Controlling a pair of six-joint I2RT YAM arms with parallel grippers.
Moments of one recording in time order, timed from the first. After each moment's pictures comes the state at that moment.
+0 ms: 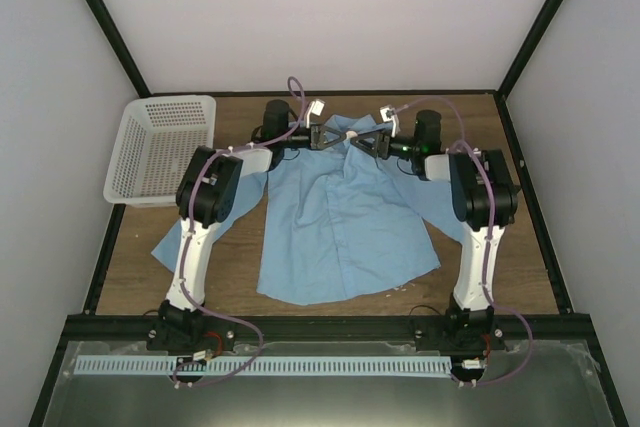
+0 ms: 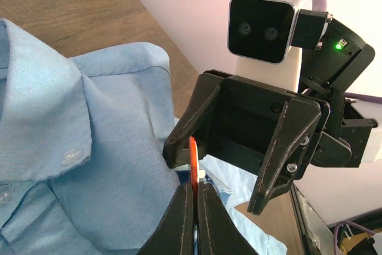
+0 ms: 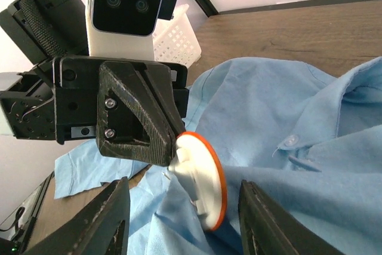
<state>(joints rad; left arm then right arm) -0.38 2.35 1.58 0.56 1.03 -0.67 0.13 2.12 1.18 0.66 -1.11 0.40</state>
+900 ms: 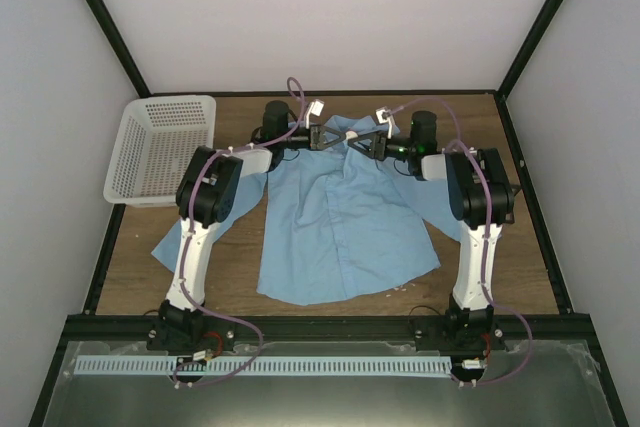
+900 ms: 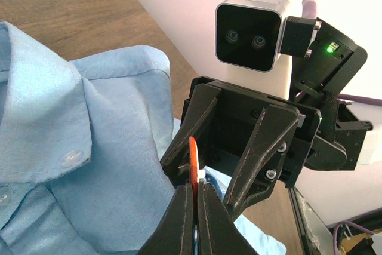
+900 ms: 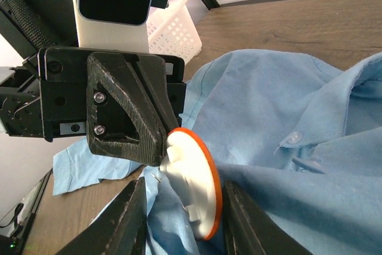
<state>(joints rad) -0.38 2.35 1.57 0.59 1.03 -0.68 0.14 2.15 1.21 0.64 -1.10 0.38</state>
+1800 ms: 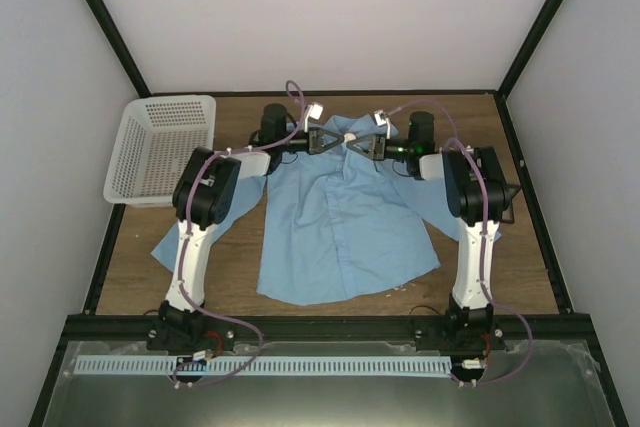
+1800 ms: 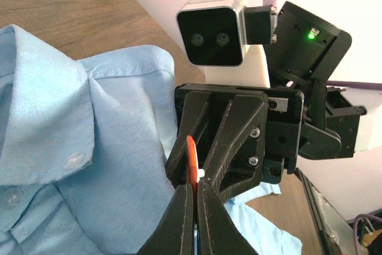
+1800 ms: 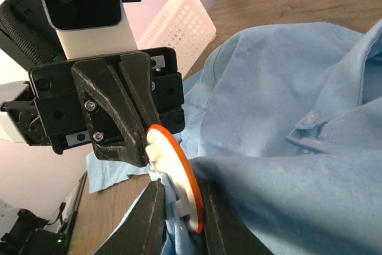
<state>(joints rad) -0.38 2.32 1.51 0.61 1.02 -0.62 0.14 2.19 1.24 0.64 -1.17 0.51</state>
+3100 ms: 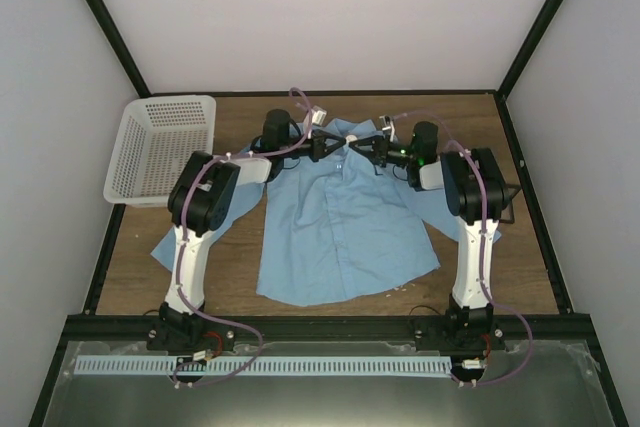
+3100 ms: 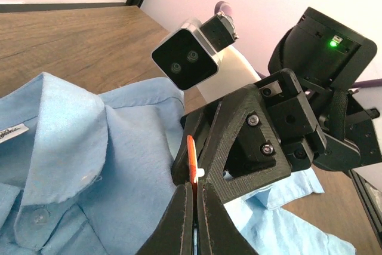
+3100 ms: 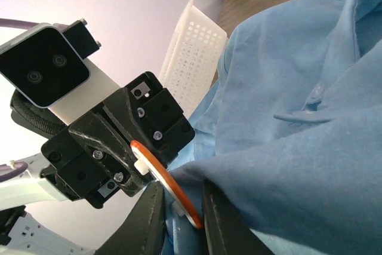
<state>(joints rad) -0.42 2.22 1.39 0.62 0.89 -0.41 0.14 2.22 1.15 0.94 -1.16 1.03</state>
